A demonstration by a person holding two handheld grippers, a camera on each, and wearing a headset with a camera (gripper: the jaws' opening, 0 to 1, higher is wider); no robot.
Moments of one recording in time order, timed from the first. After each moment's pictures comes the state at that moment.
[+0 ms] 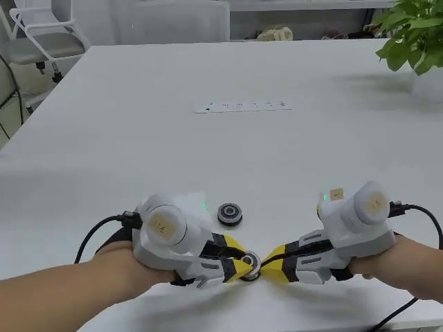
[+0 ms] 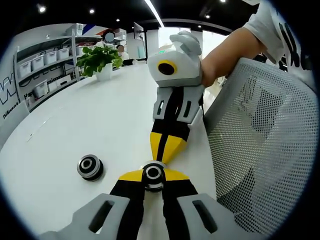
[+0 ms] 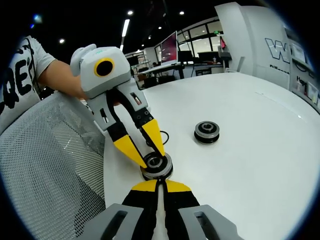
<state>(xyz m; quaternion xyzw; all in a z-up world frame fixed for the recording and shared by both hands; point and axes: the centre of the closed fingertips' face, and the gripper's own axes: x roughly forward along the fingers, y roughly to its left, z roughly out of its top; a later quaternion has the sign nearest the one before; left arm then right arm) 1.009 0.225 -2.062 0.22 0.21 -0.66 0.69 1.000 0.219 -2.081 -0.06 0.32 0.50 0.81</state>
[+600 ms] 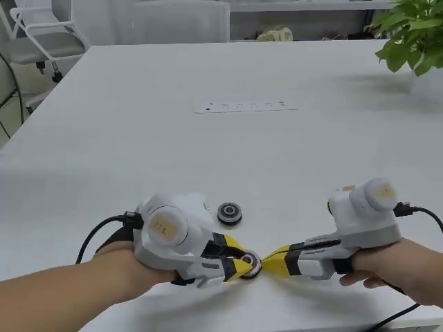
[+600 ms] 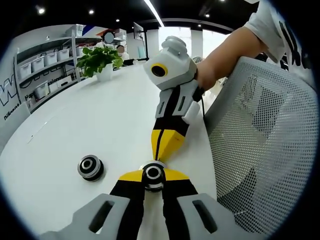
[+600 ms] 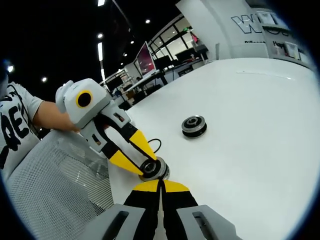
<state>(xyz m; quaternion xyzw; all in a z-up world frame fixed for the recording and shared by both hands) 1.010 0.226 -2.061 0.23 0.20 -0.65 0.69 1.005 0.214 -2.074 0.09 0.34 0.46 0.82</state>
